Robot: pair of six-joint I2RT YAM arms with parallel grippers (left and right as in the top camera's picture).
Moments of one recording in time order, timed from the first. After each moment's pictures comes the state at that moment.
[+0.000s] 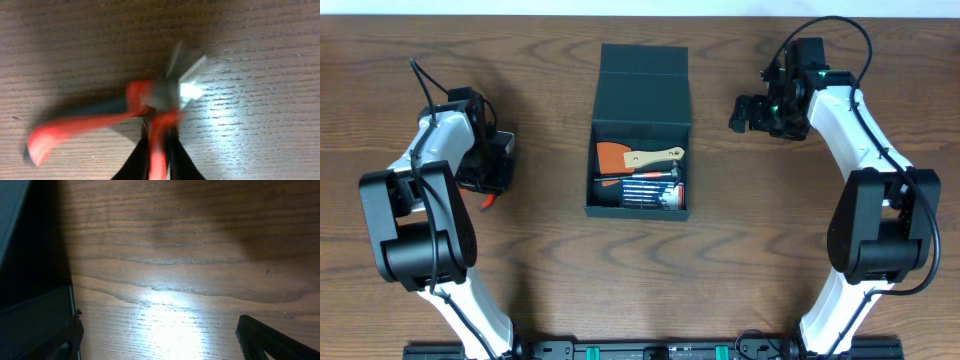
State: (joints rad) left arm 0.17 2.02 1.32 -0.96 -0.05 0.32; right arm 0.03 2.01 1.54 -0.82 -0.23 0.16
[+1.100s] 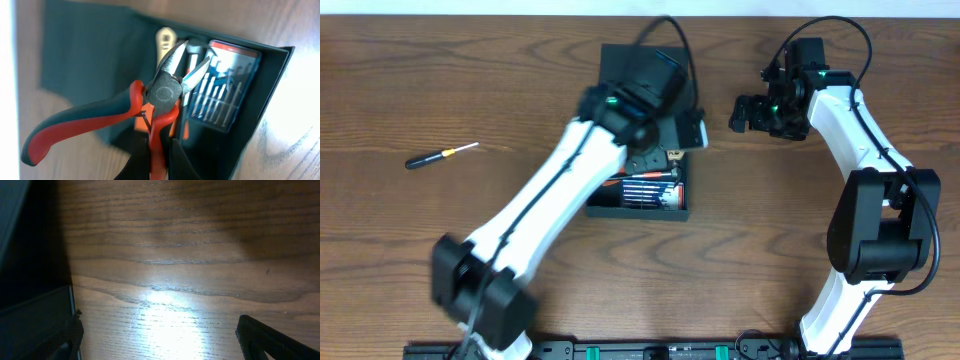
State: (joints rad) left arm -0.64 1.82 1.74 -1.13 -0.03 0.80; right arm 0.03 2.01 1.54 -0.82 -0.23 0.16
